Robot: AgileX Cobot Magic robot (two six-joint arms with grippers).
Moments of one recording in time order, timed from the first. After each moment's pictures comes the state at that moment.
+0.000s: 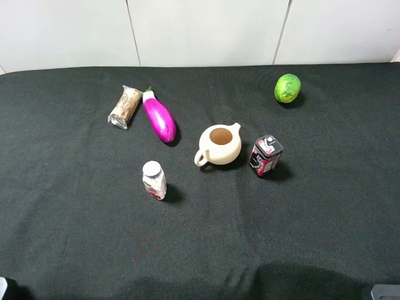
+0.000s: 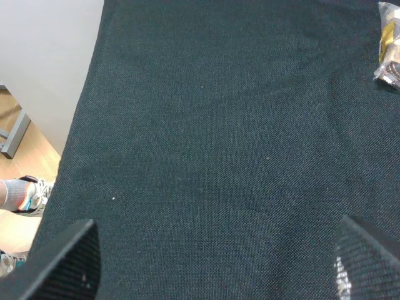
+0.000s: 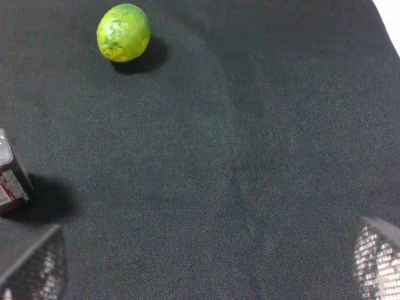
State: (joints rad) left arm 0.03 0.00 -0.49 0.20 1.06 -0.08; right arm -0.06 0.13 -0.49 0.06 1.02 -0.11
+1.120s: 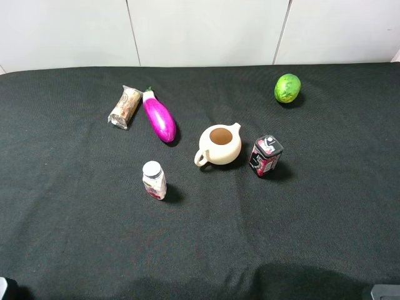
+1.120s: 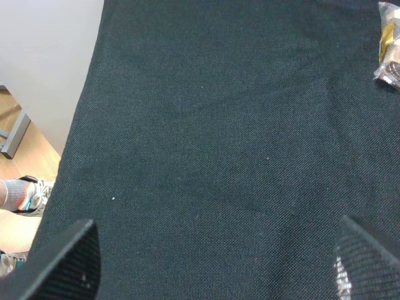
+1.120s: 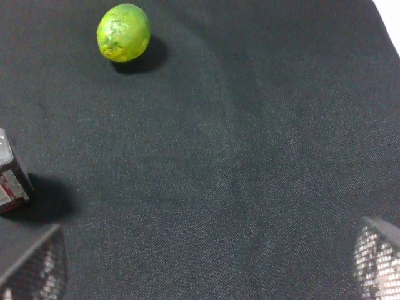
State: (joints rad) left arm 0.03 0.00 -0.49 0.20 1.06 -0.08; right arm -0.06 0.13 -0.49 0.06 1.02 -0.11
